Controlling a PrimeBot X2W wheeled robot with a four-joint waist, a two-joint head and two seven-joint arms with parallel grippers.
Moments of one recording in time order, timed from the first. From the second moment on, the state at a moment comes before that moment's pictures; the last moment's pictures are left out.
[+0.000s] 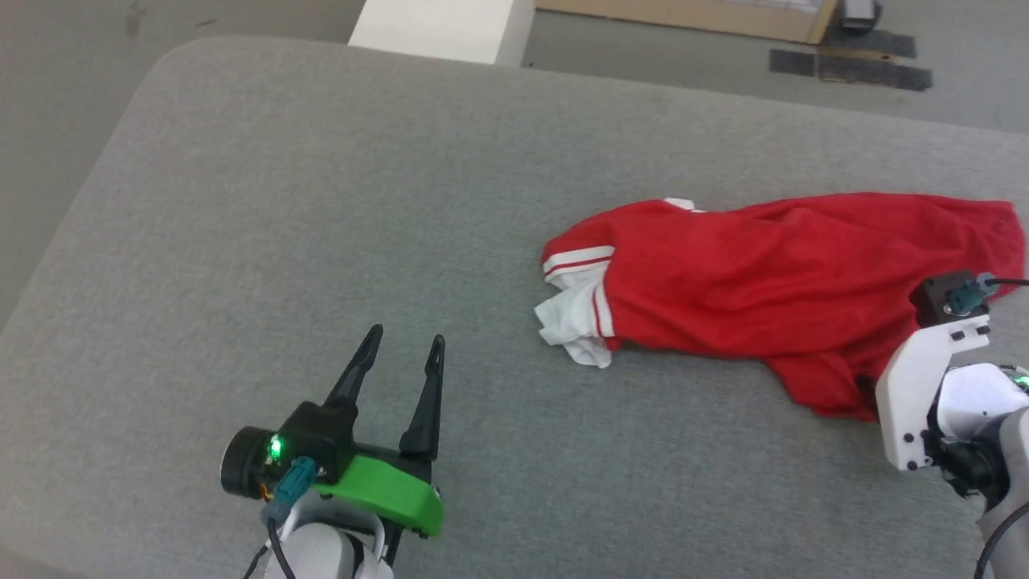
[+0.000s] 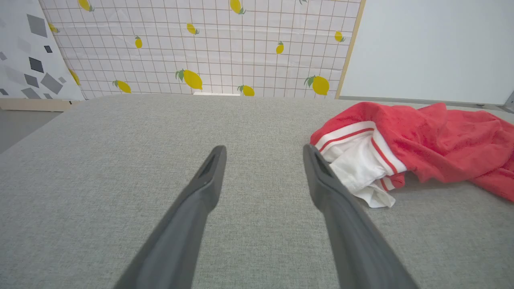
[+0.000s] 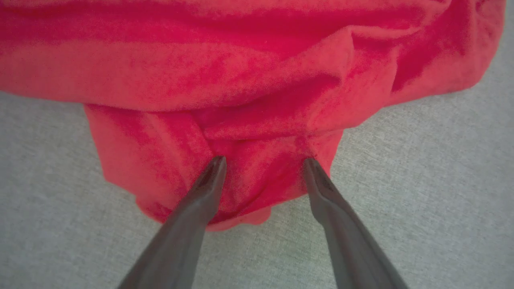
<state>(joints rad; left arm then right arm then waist) -0.10 0.06 -0.21 0.13 -0.14 -0.08 -0.26 -0.30 -0.34 0.03 0.26 0.19 0.13 0.76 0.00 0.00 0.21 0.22</state>
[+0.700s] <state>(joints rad) -0.08 0.05 -0.20 0.15 -0.14 -0.08 -0.26 -0.16 -0.41 0.14 0.19 0.41 0.13 0.91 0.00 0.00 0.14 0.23</state>
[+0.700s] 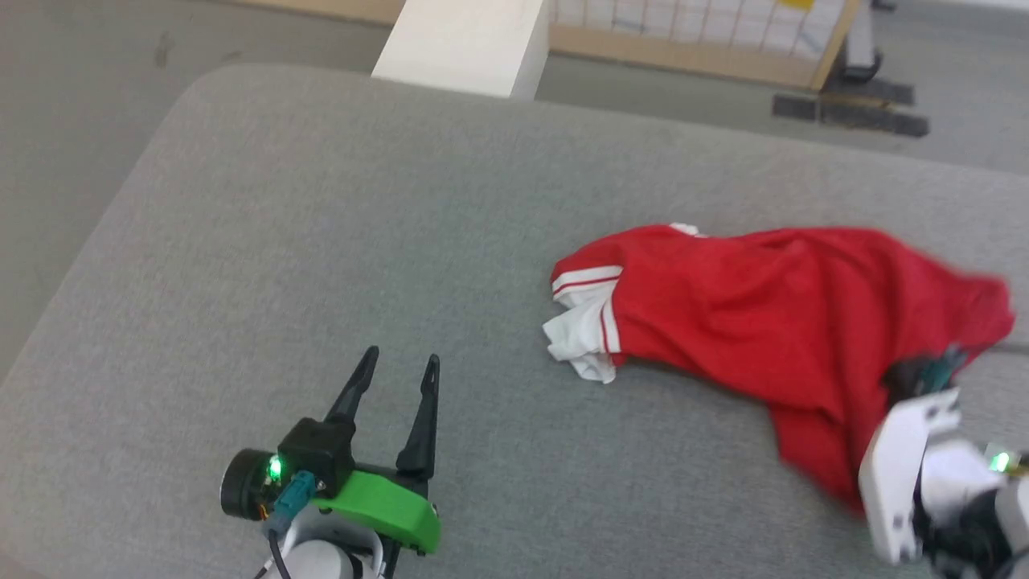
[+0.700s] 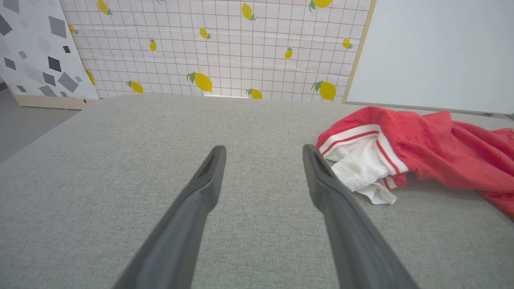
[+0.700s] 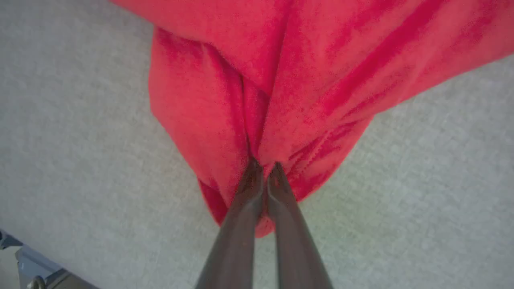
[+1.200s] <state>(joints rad) -0.04 0.05 -0.22 0.17 -0.14 -0.07 -0.26 0.24 -0.40 0.24 -0.07 0.61 0.13 1.09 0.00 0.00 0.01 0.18</state>
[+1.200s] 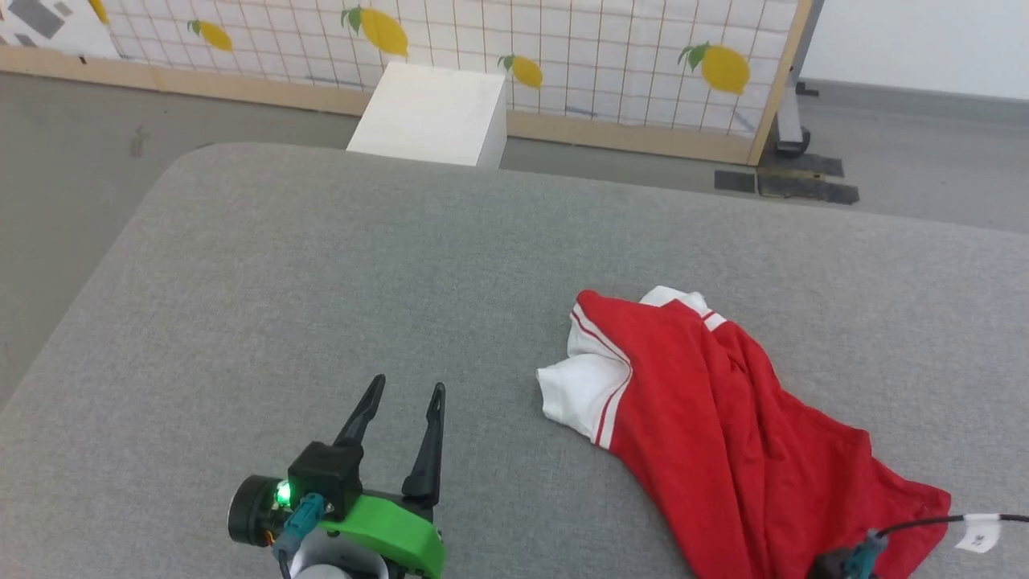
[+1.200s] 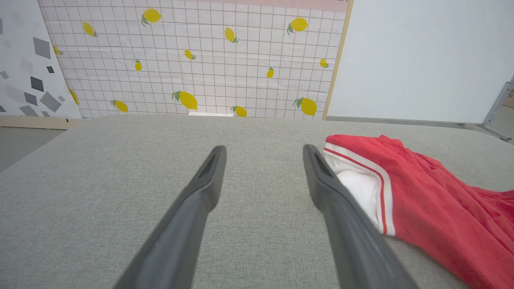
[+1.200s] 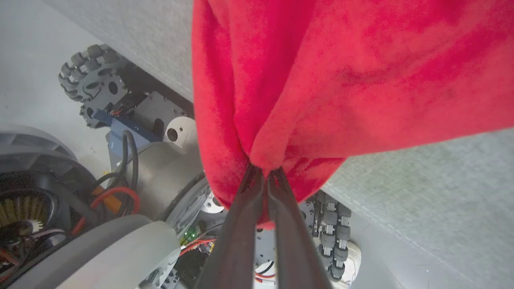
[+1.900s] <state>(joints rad) -0.11 0.05 -0.25 0.16 -0.16 -0.07 -0.26 -0.31 -0.38 0.05 0.06 0.42 0.13 0.95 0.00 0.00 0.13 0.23</state>
